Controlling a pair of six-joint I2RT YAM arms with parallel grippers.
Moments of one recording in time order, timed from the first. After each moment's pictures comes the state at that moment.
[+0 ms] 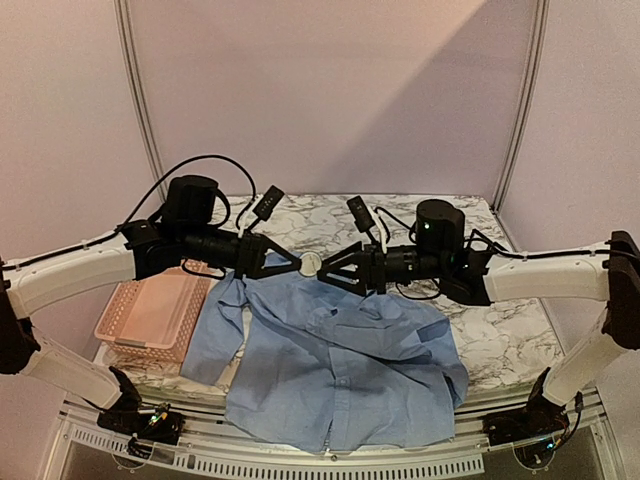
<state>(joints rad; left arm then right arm) -0.71 1.32 1.01 -0.14 0.76 -0.29 0.86 1.55 0.94 0.49 -0.71 0.51</state>
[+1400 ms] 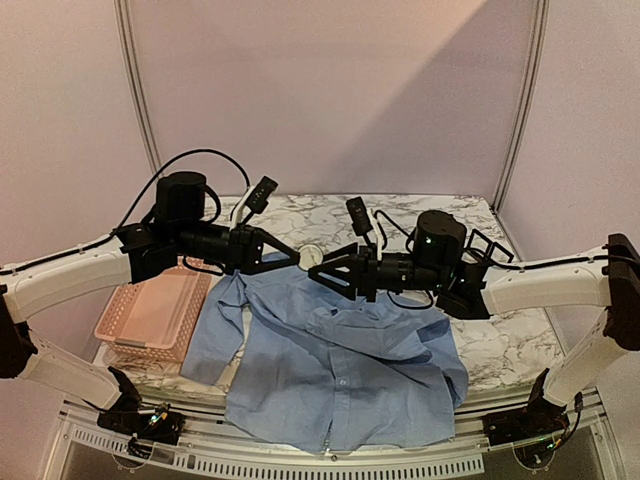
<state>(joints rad) -0.70 1.28 0.97 0.01 0.90 -0.36 0.95 1.54 0.89 0.64 -0.54 0.49</state>
